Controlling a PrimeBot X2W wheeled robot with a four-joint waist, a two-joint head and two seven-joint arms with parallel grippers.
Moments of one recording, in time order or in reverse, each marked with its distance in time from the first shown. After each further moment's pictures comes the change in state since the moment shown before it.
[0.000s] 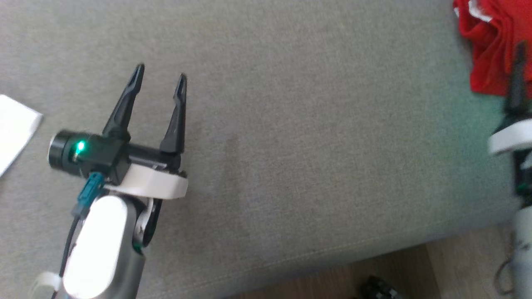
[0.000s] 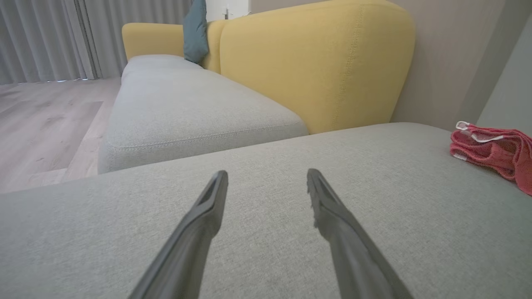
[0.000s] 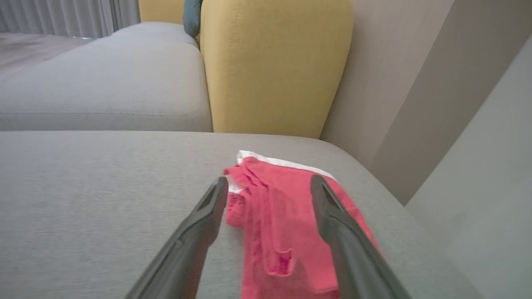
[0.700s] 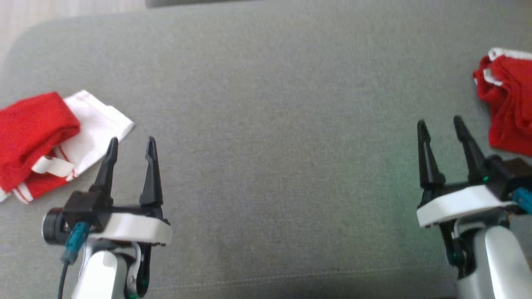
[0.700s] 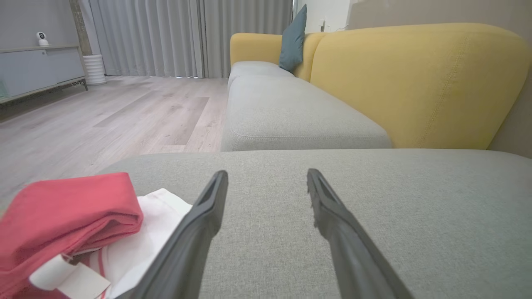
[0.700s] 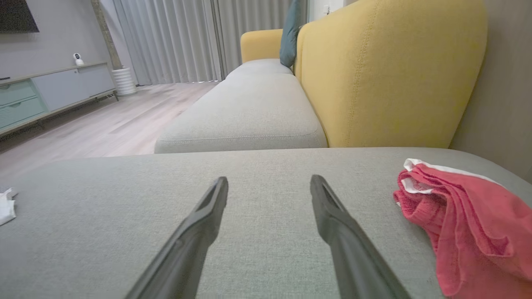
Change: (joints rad) left arm 0.246 -0.029 0.103 0.025 -0.083 0.089 0.001; right arm 0.316 0.157 0.194 -0.192 0.034 0.000 0.022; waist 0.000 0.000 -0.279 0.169
